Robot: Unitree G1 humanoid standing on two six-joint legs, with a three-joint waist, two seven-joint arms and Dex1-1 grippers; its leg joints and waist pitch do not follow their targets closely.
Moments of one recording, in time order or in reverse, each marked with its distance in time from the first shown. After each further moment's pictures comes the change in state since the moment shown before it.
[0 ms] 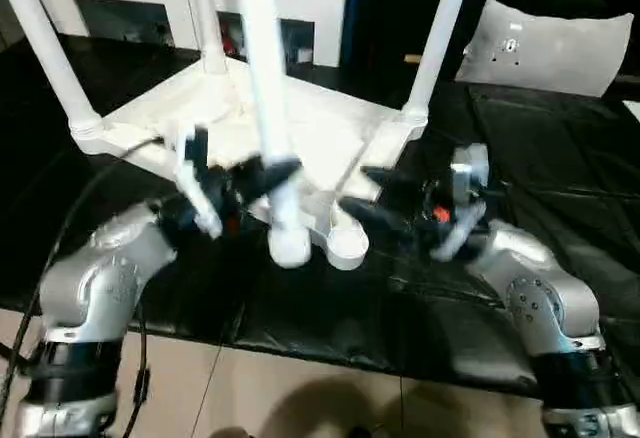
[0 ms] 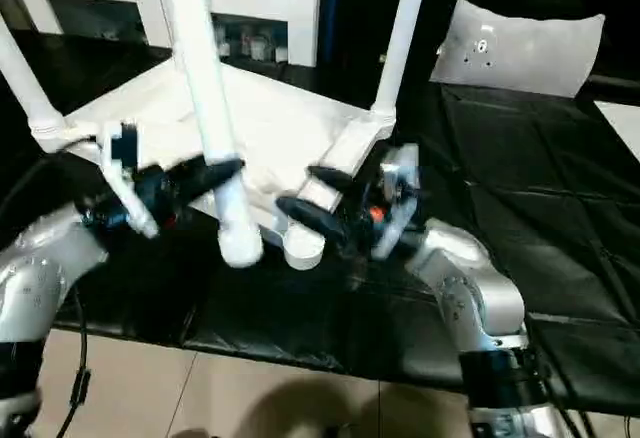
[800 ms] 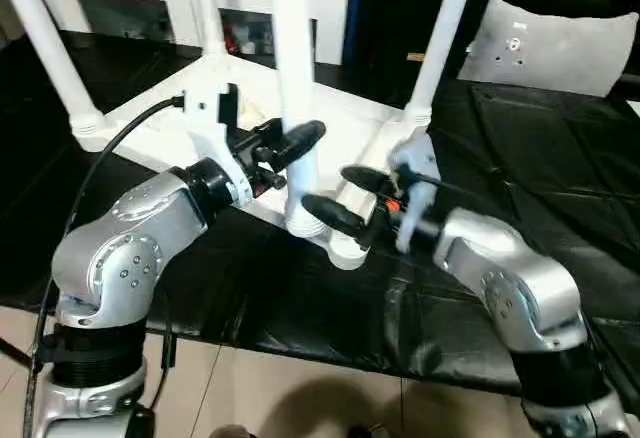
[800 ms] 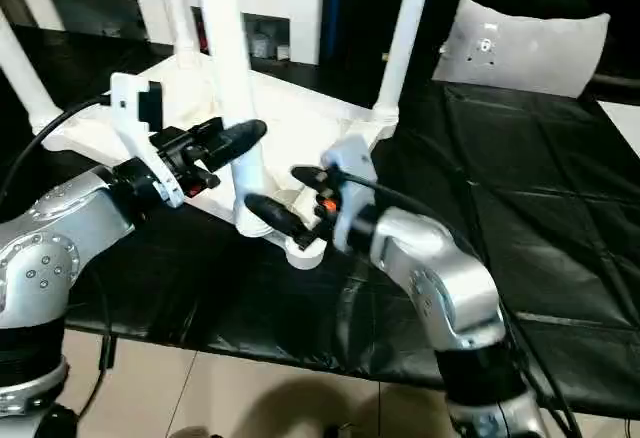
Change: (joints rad) left arm -0.110 -0.046 -0.053 -0.178 0.008 0.163 0.226; right arm -0.089 0.032 0.148 -0.133 -0.118 0.237 -0.244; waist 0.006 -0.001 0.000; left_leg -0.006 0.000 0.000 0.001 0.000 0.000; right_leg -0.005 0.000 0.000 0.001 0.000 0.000
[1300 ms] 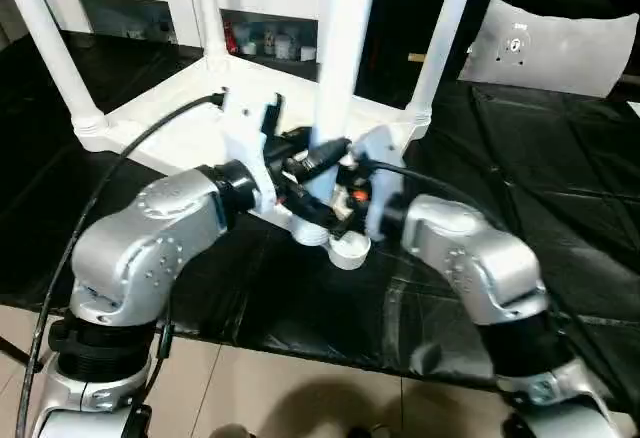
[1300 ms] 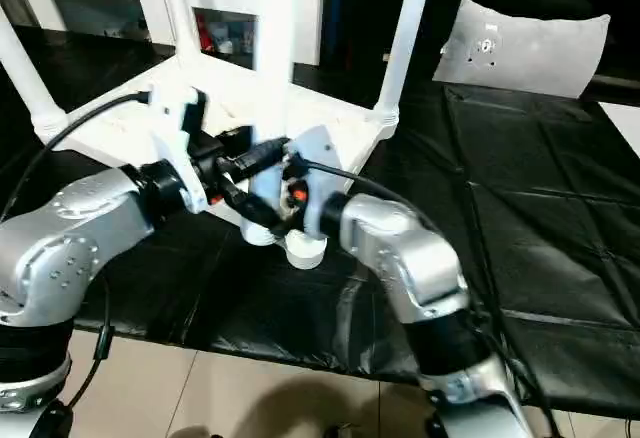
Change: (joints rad) left arm -0.019 0.037 -0.128 -0.027 0.080 0.002 -0.012; right arm -0.105 0.085 0.030 0.150 -0.039 0.041 -0.045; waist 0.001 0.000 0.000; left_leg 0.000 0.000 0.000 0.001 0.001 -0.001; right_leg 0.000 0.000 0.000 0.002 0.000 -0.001
